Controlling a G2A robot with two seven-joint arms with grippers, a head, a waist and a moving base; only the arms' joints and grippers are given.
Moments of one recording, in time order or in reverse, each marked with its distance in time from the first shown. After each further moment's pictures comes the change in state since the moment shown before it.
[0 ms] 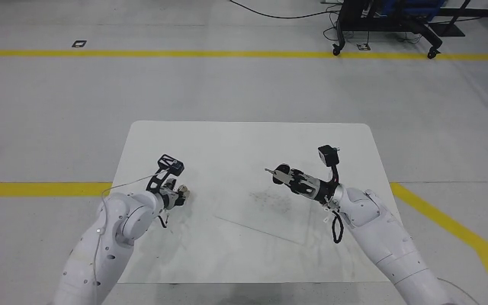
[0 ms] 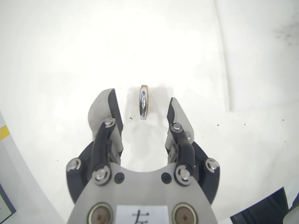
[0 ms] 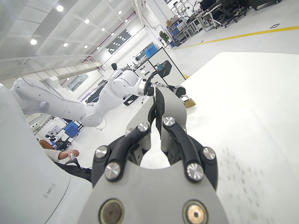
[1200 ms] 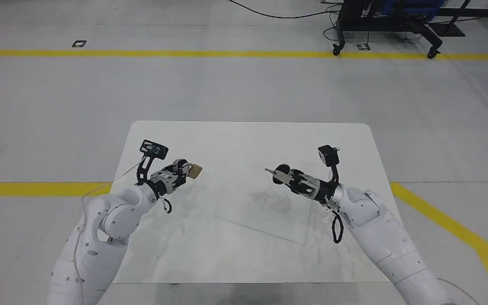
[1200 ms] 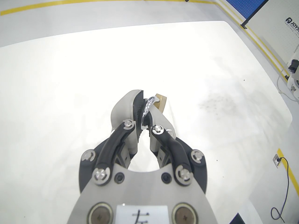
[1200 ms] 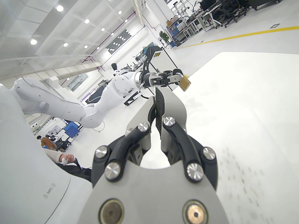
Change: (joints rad) left arm 0.030 -0.013 -0.102 0.053 -0.312 -0.108 0.379; right arm 0.000 0.000 0.000 0.000 0.000 0.000 0.000
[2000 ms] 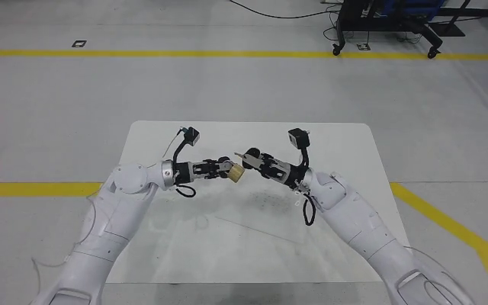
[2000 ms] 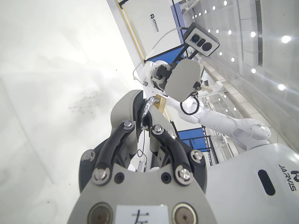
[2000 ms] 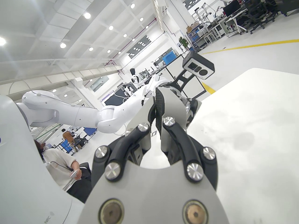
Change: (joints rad) left arm -0.408 -0.089 0.268 0.458 -1.067 -0.107 -0.540; right arm 0.243 -0.125 -0.248 0.157 0.037 -0.018 -0.157
